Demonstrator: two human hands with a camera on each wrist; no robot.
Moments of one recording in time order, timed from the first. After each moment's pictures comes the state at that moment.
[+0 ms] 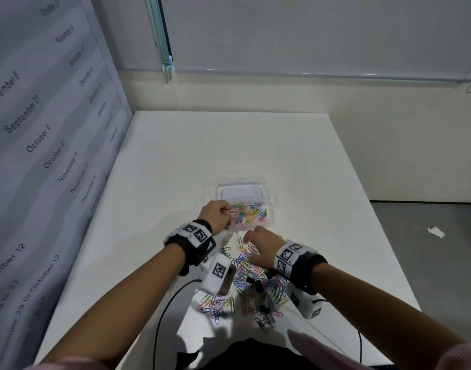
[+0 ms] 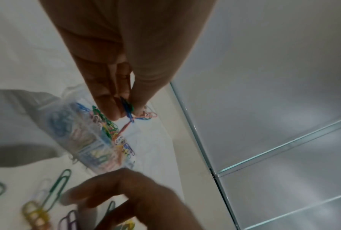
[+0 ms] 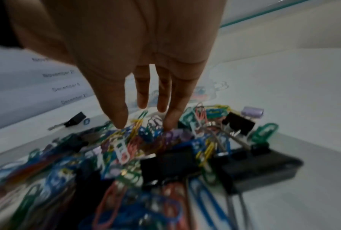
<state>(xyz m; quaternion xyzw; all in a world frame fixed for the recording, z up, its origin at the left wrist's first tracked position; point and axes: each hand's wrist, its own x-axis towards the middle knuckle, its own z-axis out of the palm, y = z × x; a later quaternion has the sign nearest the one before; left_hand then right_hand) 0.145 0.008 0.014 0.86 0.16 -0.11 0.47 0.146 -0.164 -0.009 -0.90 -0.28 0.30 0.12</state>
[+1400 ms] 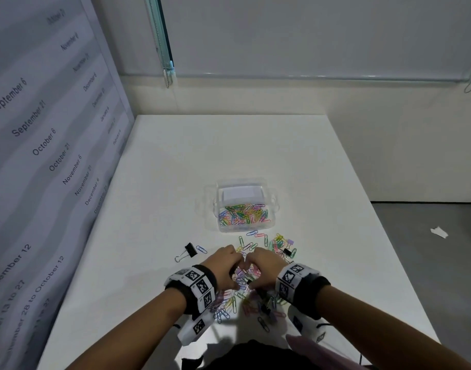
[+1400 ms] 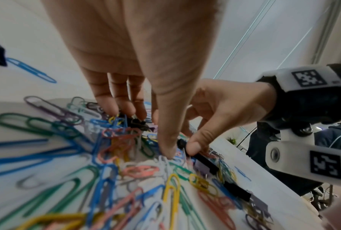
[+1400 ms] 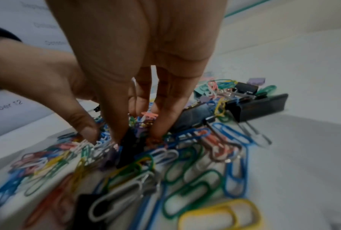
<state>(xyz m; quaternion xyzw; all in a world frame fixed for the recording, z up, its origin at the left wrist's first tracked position) 0.072 -0.013 -0.030 0.94 -0.11 -0.27 0.19 0.114 -0.168 -0.017 -0.88 -0.30 0.35 0.12</state>
